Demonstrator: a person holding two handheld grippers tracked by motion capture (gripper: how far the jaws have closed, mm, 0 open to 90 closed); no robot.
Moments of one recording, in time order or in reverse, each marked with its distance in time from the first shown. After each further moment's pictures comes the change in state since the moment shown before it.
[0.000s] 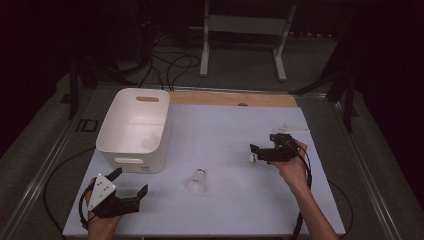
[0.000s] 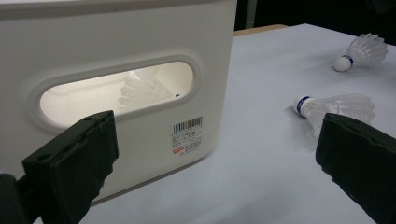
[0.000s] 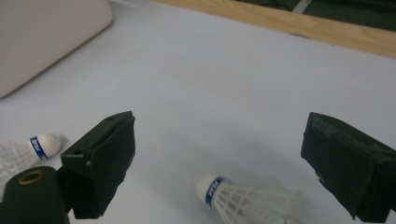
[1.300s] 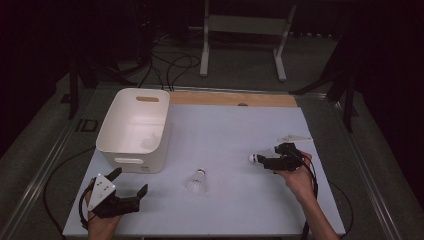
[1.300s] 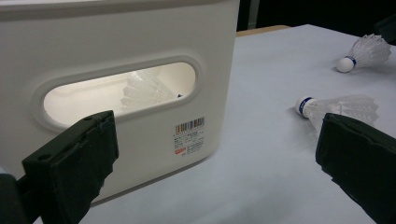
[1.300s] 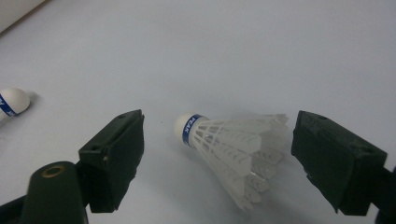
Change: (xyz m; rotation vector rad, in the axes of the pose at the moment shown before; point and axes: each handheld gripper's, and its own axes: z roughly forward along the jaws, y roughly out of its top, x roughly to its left) left arm 0.000 0.000 0.000 -0.001 0.009 0.001; right arm -0.013 -0.033 -0.001 0.104 -0.026 0.053
